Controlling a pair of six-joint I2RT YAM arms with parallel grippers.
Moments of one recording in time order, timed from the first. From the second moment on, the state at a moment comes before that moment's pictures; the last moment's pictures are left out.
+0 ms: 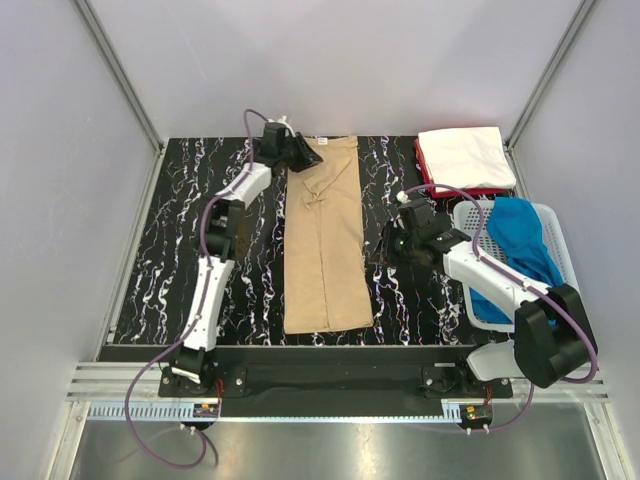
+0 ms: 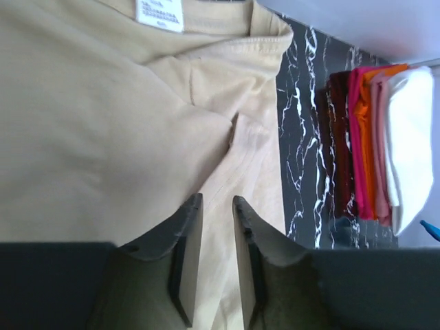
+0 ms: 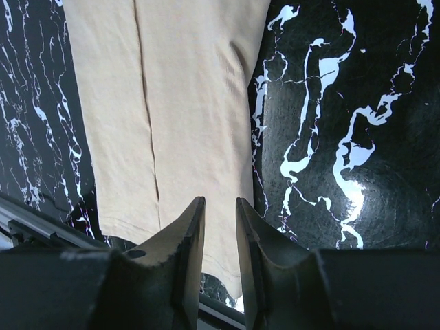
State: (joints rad) left arm -0.27 2.70 2.35 -0.16 0.38 -0.73; right arm 0.47 1.37 0.86 -0.36 -0.19 0.60
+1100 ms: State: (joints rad) left arm -0.70 1.30 0.68 -0.36 0.13 -0.57; right arm 0.56 1.19 0.41 -0.18 -0.37 0.78
